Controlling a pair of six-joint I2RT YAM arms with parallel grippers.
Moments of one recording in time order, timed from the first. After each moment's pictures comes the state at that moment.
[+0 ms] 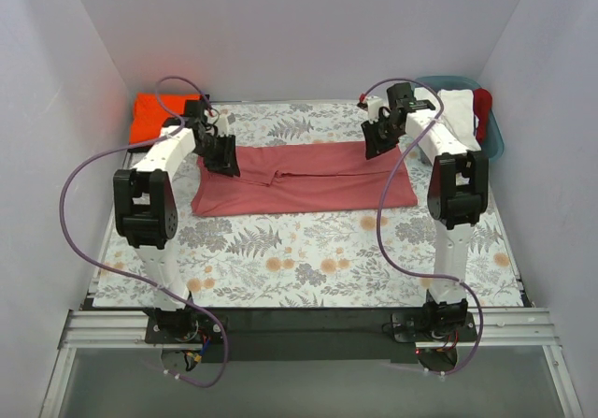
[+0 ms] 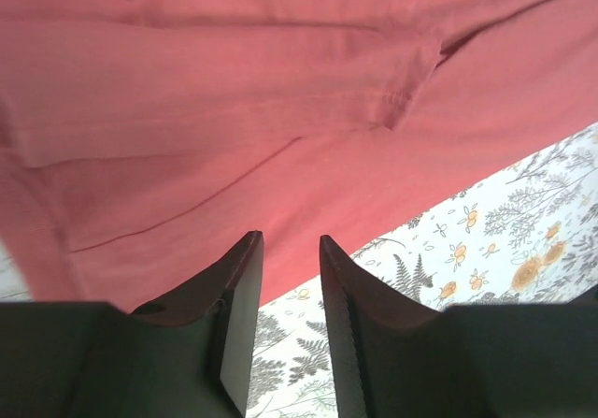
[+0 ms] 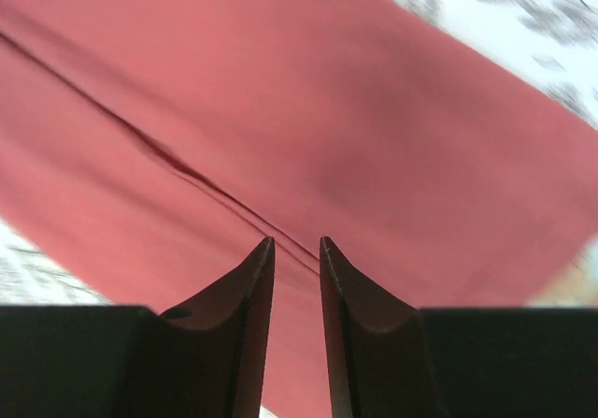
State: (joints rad) left arm -0.04 1.95 1.60 -0.82 0.46 0.03; right arm 0.20 2.15 1.85 -0.79 -0.44 -0.32
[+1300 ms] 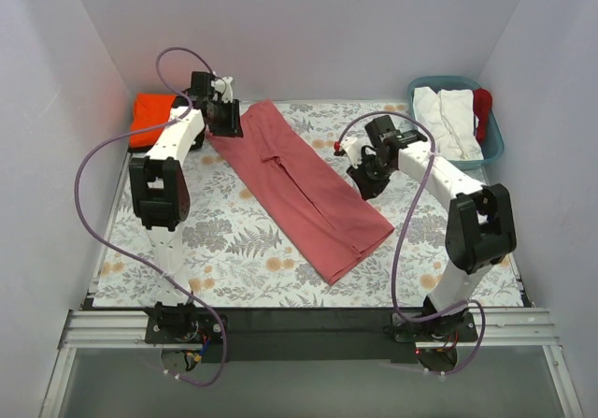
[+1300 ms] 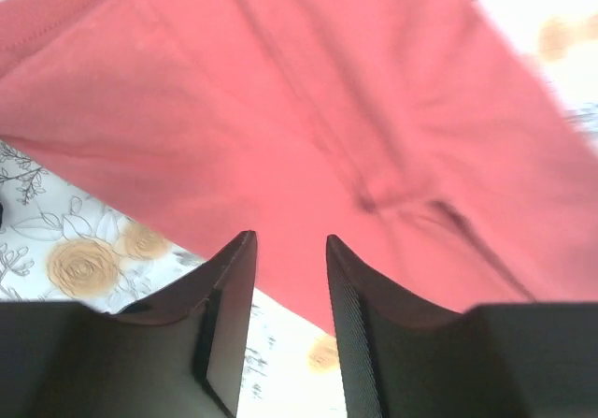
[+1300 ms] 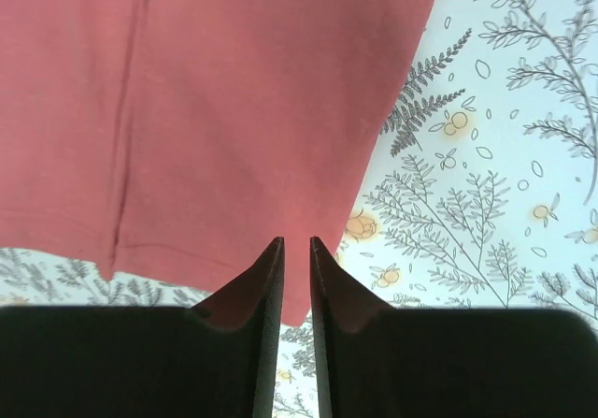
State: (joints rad) left arm -0.10 2.22 1.98 -0.70 0.29 -0.04; right arm 0.40 1.71 1.36 -0.89 -0.31 -0.53
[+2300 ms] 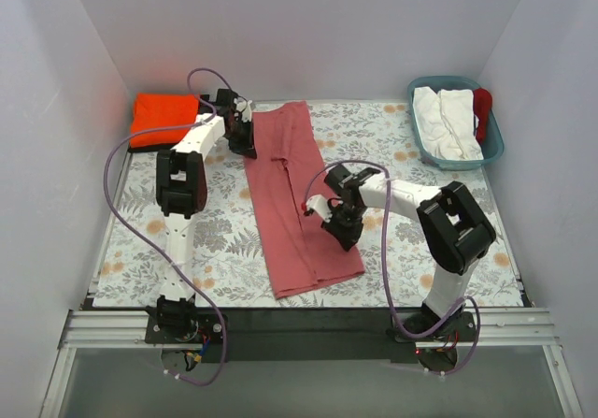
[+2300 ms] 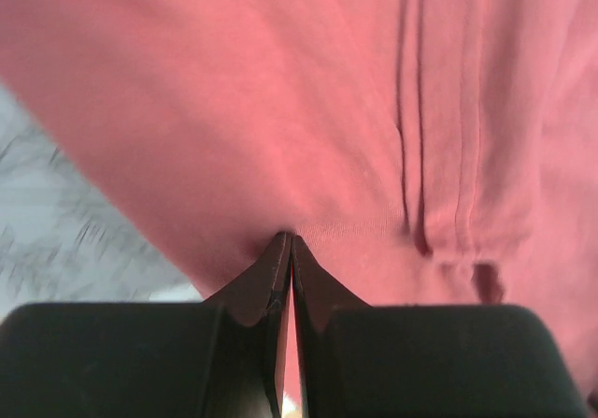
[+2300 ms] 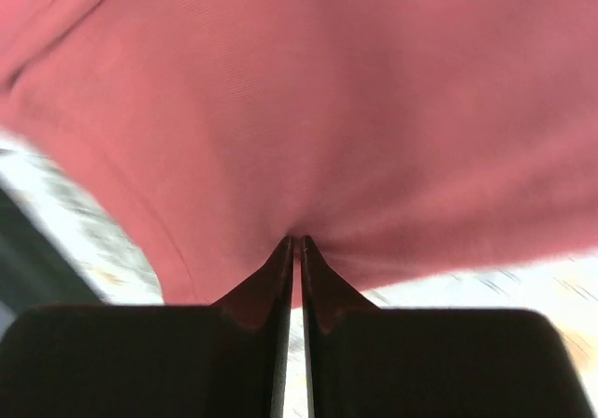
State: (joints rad) left arm -0.16 2.44 2.08 -0.76 0.33 -0.11; right arm 0.65 1.80 1.14 -0.84 -0.32 -0.56
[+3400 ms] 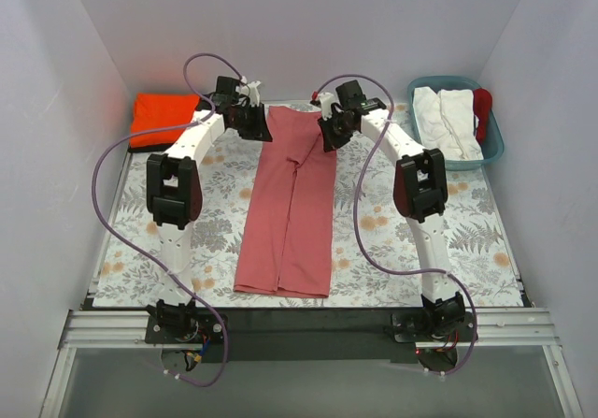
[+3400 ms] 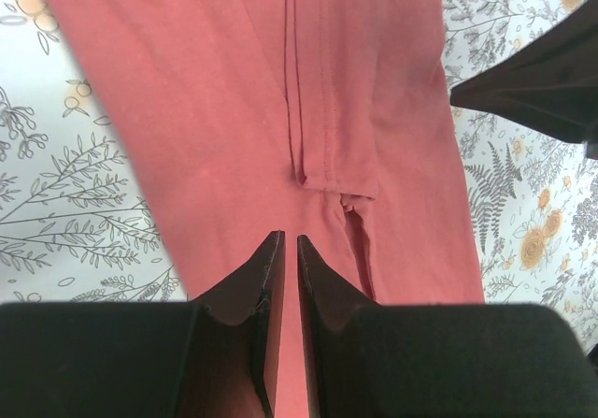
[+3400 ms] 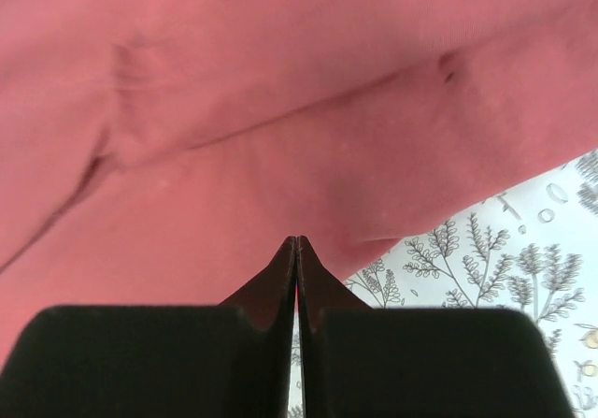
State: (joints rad) left arm -0.21 2.23 1.97 -0.61 0.52 -0.12; right arm 0.40 2.39 2.18 -0.77 -0.40 -0.25
